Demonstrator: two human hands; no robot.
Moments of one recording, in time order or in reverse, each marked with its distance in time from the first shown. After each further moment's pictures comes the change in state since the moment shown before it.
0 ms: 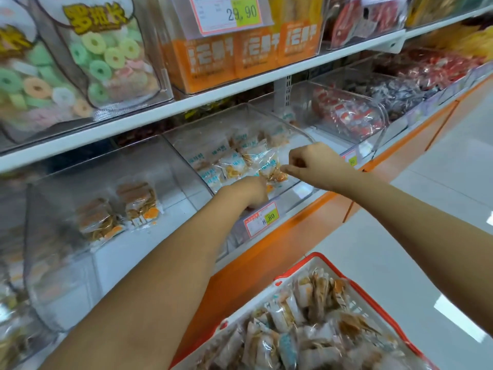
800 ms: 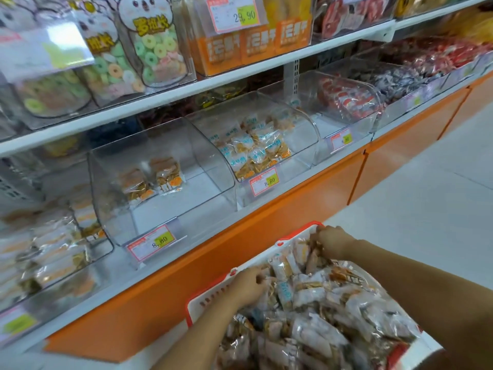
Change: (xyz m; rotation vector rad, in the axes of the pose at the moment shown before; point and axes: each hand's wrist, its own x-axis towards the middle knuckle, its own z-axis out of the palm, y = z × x) left_hand -0.166 0.012 0.221 -0.681 -0.168 -0.156; right_hand -0.165 0.034 0.143 -0.233 -0.642 0.045
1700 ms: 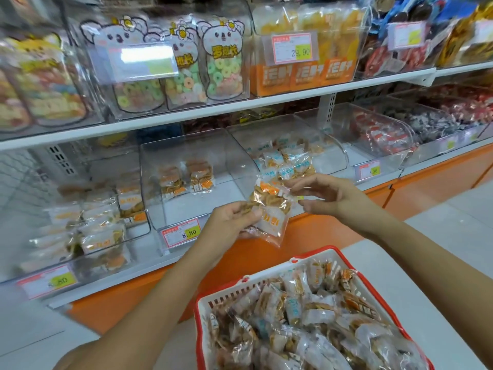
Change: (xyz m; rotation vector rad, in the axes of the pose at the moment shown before) left_hand -0.109 0.060 -0.126 -0.869 0.411 0.338; right_hand -0.096 -0.074 -0.179 1.200 0.326 -0.552
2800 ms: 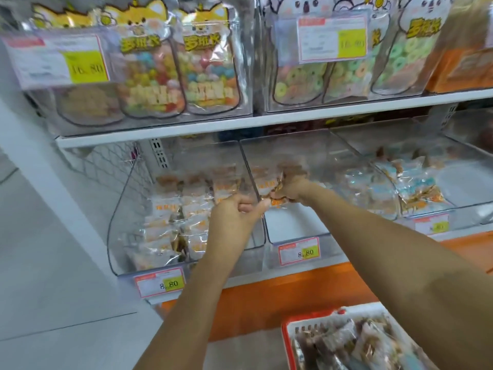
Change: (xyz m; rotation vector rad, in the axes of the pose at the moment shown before) left_hand 0.010 -0.026 -0.189 0.441 0.601 0.144; right_hand 0.288 0.060 0.212 -0.345 -0.046 0.480
